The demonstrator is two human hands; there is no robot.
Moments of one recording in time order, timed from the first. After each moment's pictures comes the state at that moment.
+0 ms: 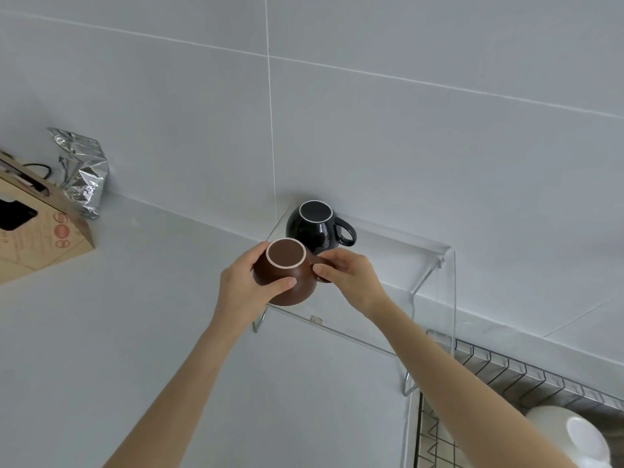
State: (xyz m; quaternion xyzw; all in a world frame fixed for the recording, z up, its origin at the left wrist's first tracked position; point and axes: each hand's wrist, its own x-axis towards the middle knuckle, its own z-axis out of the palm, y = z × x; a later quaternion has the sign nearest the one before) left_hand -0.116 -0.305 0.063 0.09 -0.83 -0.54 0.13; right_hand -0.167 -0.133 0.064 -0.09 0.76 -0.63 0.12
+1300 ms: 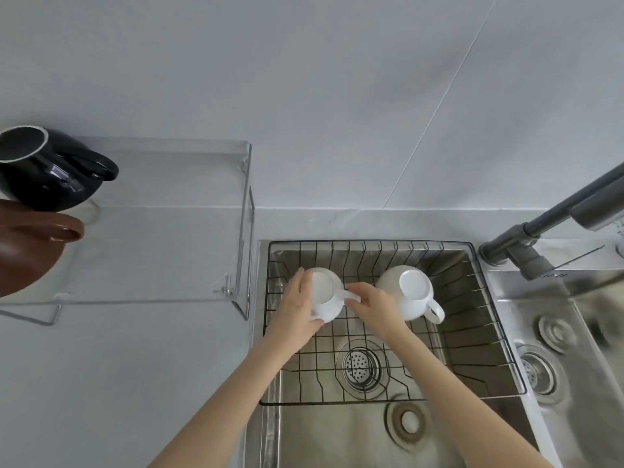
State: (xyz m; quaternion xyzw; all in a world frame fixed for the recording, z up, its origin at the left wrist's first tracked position) left_hand -0.071 0.005 -0.078 -0.18 -0.91 -0.31 -0.19; right_hand -0.040 0.167 -0.087 0.18 0.88 -0.41 0.14
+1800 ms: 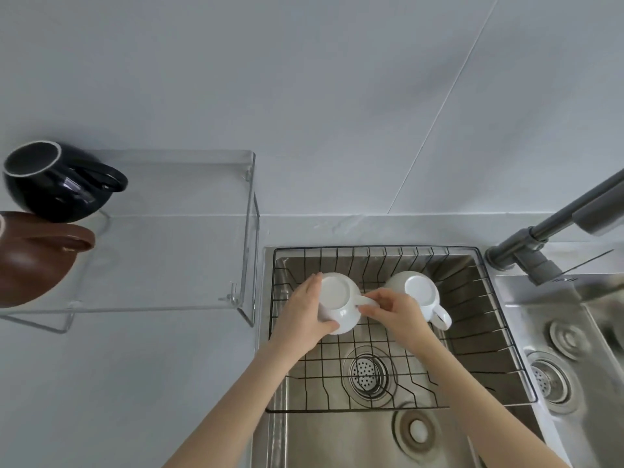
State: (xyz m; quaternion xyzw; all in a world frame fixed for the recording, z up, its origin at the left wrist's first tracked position) left_hand -0.073 0.010 -0.064 -0.18 -0.91 -0.33 -0.20; right_hand -0.027 0.184 -0.066 0.20 0.83 -0.51 0.10
